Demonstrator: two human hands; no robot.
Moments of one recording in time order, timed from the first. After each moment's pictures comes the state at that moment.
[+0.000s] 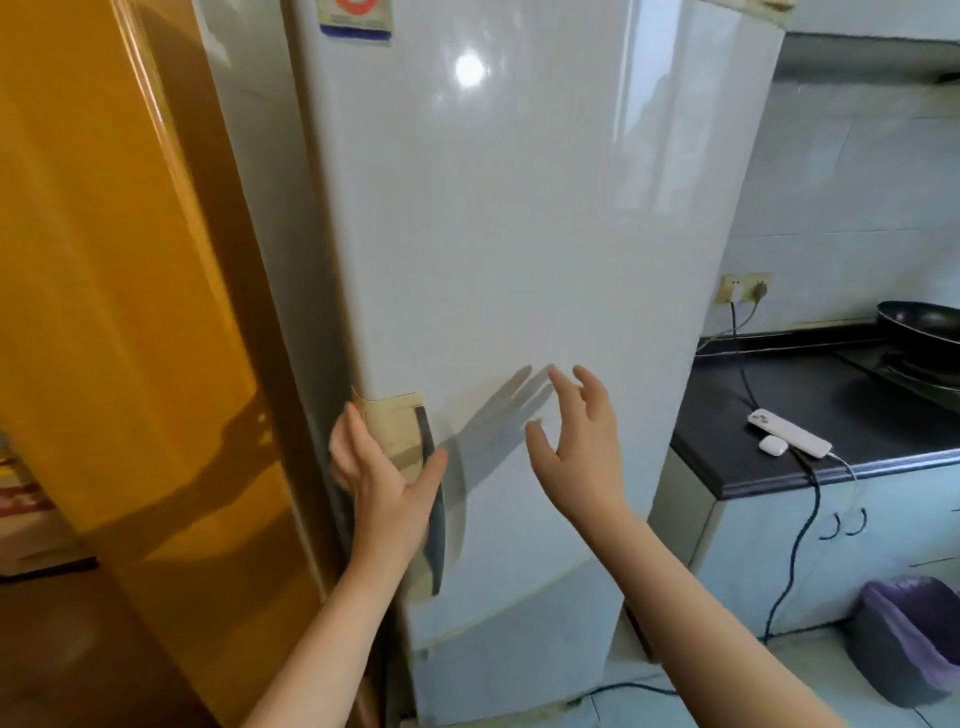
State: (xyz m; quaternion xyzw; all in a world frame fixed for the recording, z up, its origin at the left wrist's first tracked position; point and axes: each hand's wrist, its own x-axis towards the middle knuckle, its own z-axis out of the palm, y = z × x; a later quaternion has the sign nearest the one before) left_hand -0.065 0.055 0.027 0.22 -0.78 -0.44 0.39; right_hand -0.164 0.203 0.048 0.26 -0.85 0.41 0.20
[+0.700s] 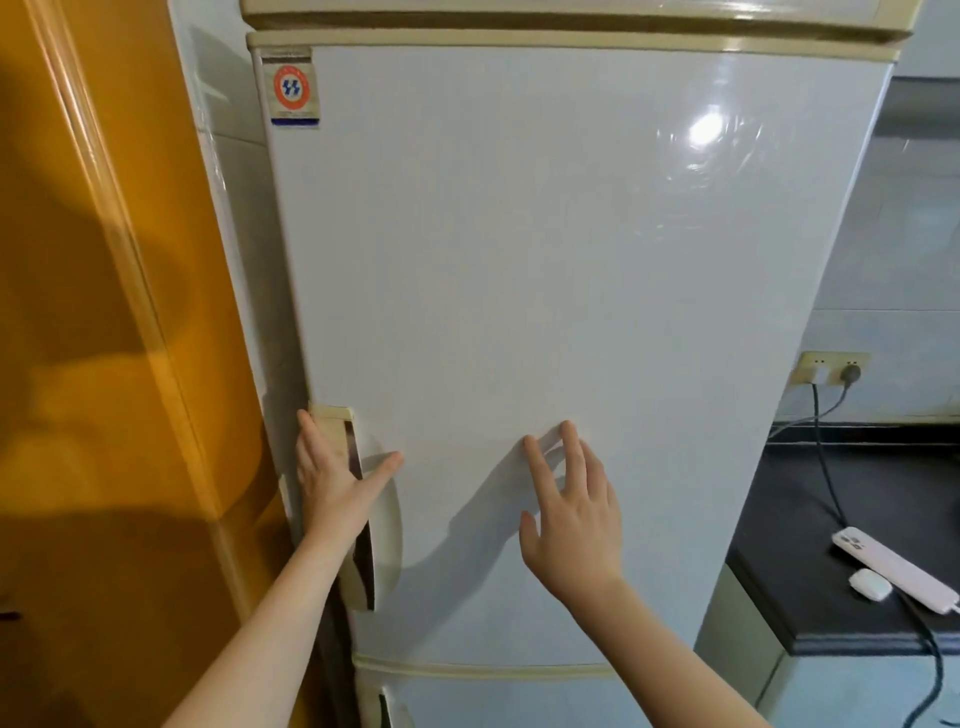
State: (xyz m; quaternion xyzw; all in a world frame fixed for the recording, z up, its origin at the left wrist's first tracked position) left_hand -0.214 -0.057 0.021 0.34 -0.76 -0.39 0.40; right_hand -0.305 0.175 0.024 0.35 -0.88 0.20 0.26
